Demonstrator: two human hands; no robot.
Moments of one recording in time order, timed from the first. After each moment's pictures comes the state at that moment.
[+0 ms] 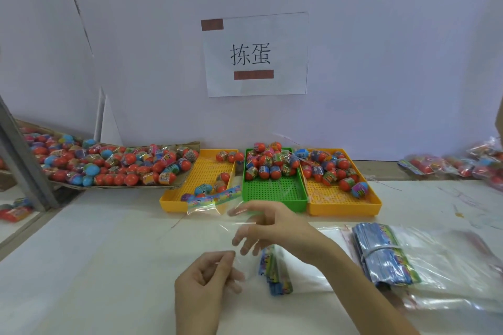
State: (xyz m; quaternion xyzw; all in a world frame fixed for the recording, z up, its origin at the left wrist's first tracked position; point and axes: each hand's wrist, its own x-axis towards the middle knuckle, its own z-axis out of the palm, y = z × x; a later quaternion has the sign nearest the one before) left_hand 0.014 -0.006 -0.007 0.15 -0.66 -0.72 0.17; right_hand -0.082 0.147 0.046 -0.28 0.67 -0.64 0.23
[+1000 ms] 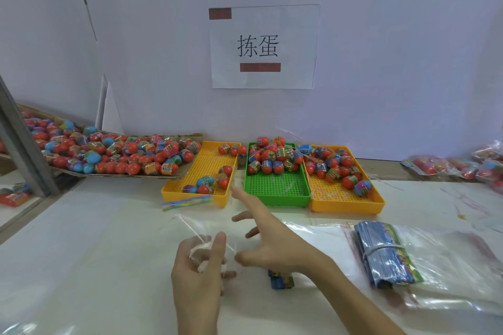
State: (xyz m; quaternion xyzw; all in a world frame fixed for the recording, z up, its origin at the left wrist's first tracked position) left_hand 0.007 -0.003 -0.005 0.25 -0.61 -0.71 0.25; right_hand -0.068 0.131 0.031 -0.37 0.81 -0.45 0.09
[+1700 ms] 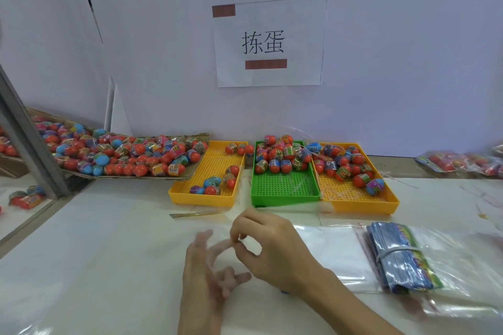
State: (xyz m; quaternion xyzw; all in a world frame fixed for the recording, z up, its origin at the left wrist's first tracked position) left_hand 0.008 -0.007 0.014 0.21 -0.43 -0.87 0.13; right_hand -0.055 0.115 0.024 -0.44 0.80 -0.35 -0.22
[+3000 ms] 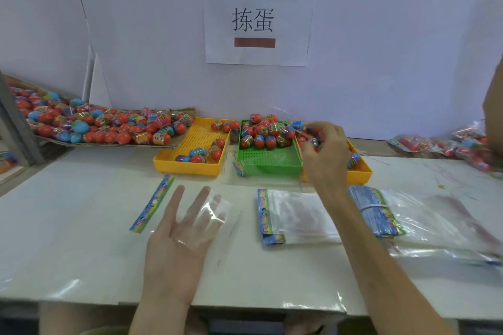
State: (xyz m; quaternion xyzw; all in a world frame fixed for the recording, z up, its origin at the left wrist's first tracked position) left_hand 0.037 -0.024 0.006 0.13 -0.25 -0.95 0.10; right_hand -0.103 0.183 0.054 -0.01 0.83 -0.43 -0.36
